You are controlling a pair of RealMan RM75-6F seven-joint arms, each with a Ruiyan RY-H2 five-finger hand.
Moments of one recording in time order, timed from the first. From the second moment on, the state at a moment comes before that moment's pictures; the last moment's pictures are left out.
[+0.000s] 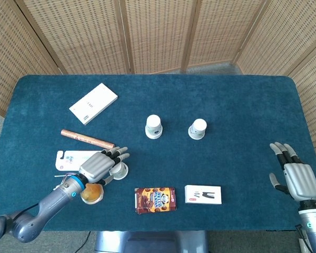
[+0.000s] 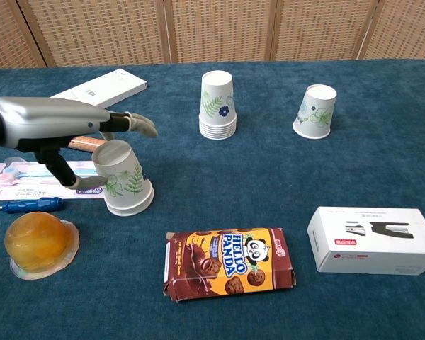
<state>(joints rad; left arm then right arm) -0.78 -1.27 -0.02 -1.81 1.15 0.80 0.38 0.18 -1.02 0.08 -1.71 -1.42 1.32 -0.03</state>
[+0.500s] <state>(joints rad) -0.79 -1.37 -0.02 -1.73 1.12 0.83 0.41 0.16 -1.02 0.08 -1.70 -1.42 1.33 -0.01</state>
